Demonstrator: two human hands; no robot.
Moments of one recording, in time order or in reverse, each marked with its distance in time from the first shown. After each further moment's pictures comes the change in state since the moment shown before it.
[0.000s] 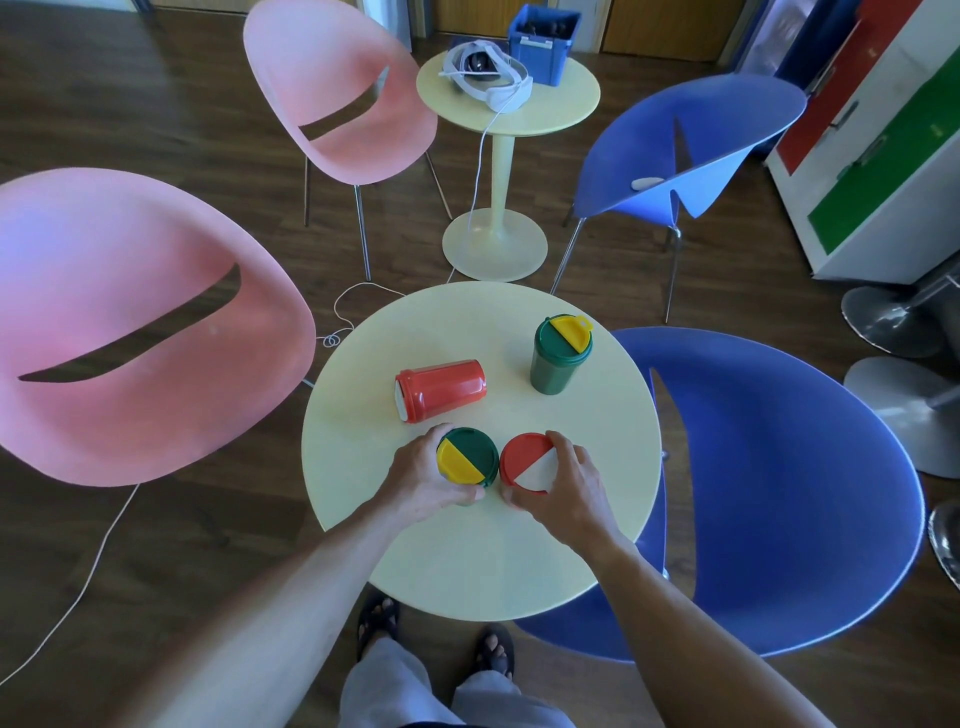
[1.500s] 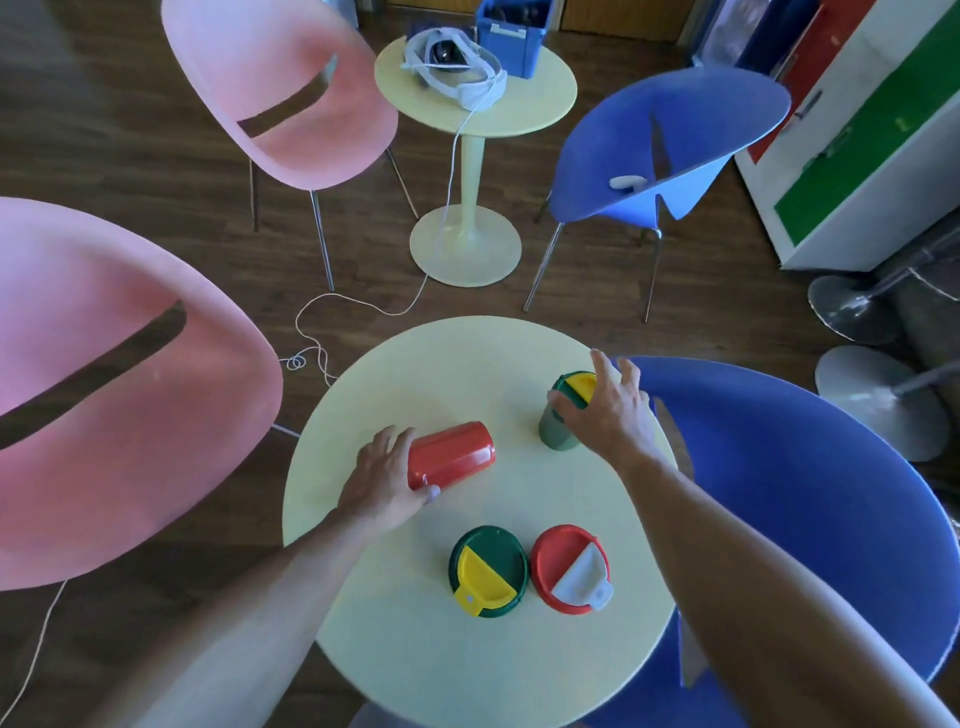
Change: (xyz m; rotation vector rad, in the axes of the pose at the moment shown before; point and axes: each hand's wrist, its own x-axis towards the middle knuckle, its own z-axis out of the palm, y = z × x) left_hand 0.132 -0.037 -0.065 0.426 -0.029 0.002; right_hand 0.178 -0.063 -0.057 -0.325 0.212 0.190
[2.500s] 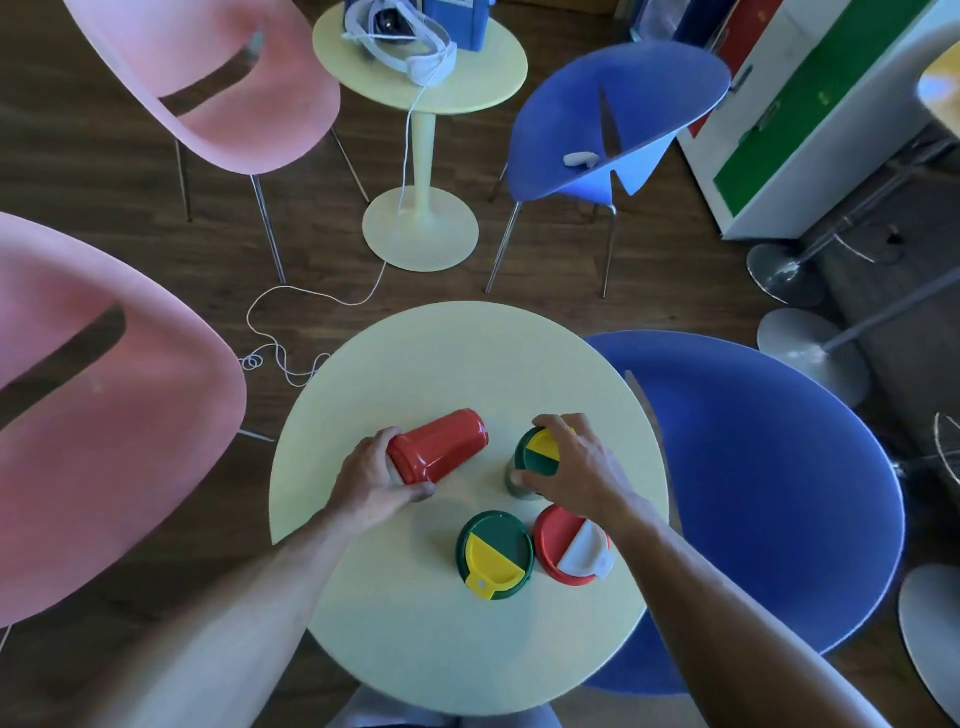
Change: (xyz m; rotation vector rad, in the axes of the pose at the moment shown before) left_hand 0.007 -0.021 -0.004 -0.269 -0.061 0.050; right_hand -0.075 0.008 0.035 -0.004 -0.199 -0.131
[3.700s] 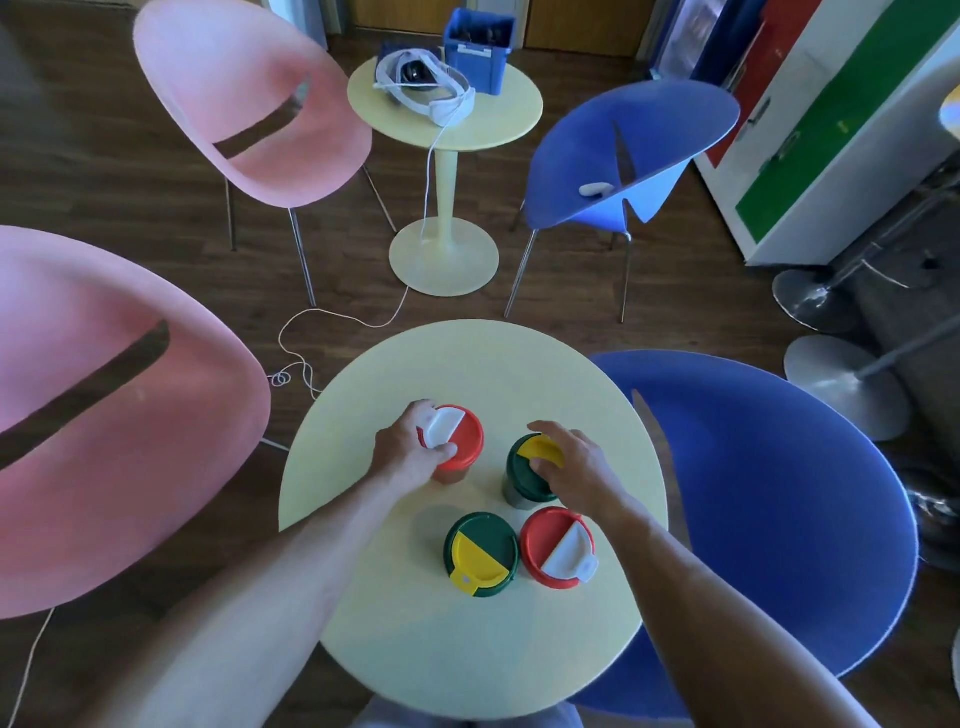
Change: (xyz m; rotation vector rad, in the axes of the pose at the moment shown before) left_hand -0.010 0.085 -0.005 -0.085 0.077 -0.103; right_hand 0.007 0.021 -0.005 0.226 -0.040 -0.041
